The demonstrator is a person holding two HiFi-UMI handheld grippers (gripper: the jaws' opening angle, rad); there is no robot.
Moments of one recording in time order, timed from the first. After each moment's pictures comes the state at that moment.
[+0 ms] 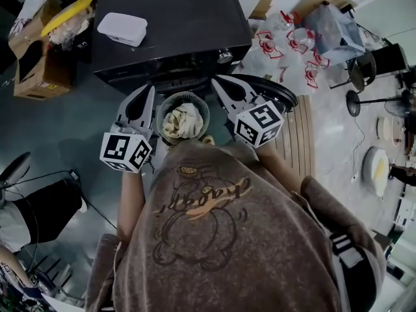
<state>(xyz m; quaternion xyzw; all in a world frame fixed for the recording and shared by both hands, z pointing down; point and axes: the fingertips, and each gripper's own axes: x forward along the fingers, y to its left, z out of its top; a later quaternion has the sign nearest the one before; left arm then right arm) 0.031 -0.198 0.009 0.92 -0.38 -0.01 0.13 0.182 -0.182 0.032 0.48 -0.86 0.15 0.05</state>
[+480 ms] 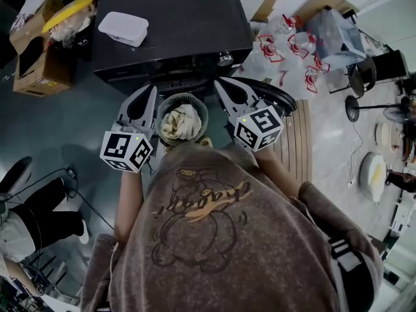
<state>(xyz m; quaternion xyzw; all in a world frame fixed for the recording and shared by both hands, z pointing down) 0.039 -0.202 0.015 0.91 -0.39 -0.01 0.15 0.192 -0.185 0.033 0.49 -0.86 0.15 0.05</state>
